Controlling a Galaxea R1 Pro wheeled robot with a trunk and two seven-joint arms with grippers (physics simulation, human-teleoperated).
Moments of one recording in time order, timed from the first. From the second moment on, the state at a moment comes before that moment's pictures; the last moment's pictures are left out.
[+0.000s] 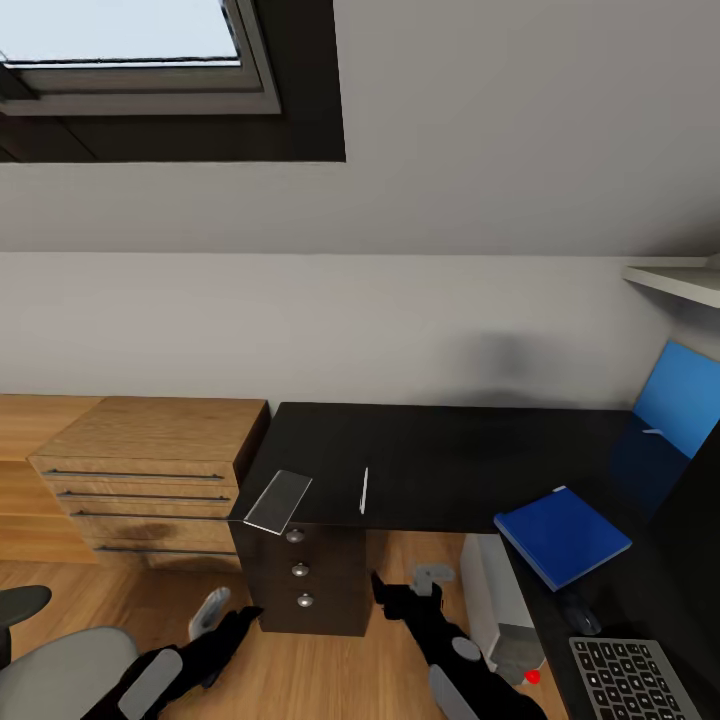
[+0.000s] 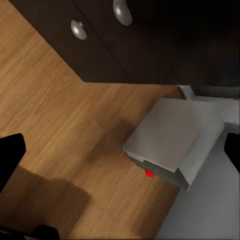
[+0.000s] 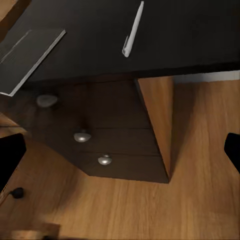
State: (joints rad) left arm -0.43 0.15 -0.18 -0.50 1.15 0.35 -0.09; right arm -0.37 0.01 0.59 -0.85 -0.58 -0.07 -0.15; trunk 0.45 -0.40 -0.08
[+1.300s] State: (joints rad) left arm -0.49 0.16 -0.18 -0.41 1.31 0.32 -0.10; right arm -0.37 -0.14 0.56 -1.42 -0.60 0.46 -0.39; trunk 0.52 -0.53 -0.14
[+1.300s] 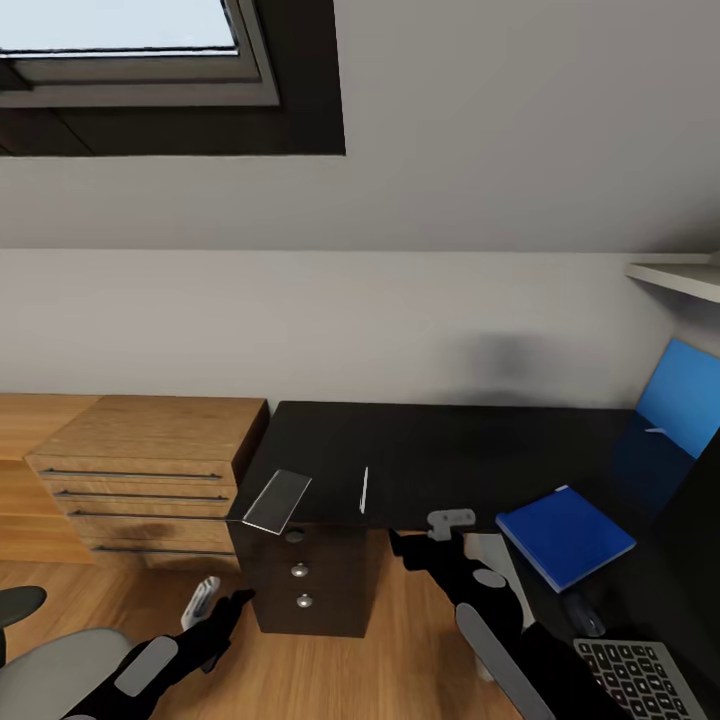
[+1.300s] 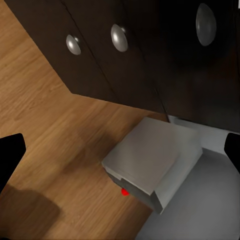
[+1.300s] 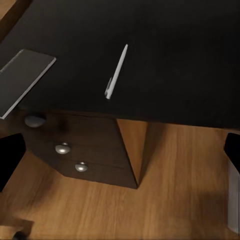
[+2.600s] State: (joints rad) left arm -0.49 0.22 -0.18 -0.81 1.30 0.40 -0.13; right arm -0.29 -0.06 1.13 -0.46 -0.57 -0.35 -0.09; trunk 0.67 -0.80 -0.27
